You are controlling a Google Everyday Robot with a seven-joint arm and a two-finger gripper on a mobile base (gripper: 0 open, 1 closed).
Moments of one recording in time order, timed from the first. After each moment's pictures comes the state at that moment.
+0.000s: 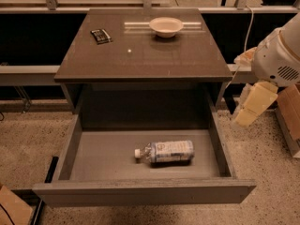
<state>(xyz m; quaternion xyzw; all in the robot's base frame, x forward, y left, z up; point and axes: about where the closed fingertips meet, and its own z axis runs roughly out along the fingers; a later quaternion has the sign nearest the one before) 0.472 -0.197 0.924 -0.58 0.78 0.05 0.22</state>
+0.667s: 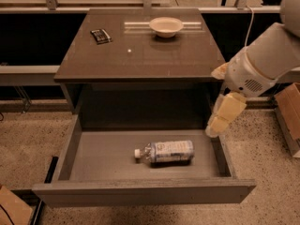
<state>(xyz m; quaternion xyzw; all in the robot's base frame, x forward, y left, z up) 0.488 -0.163 0.879 -0.59 0.77 0.09 0.21</state>
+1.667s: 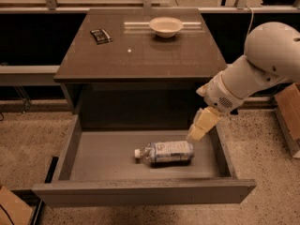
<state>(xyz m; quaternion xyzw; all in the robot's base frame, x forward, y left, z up) 0.520 -0.134 0.798 -0.56 0.79 0.15 0.21</state>
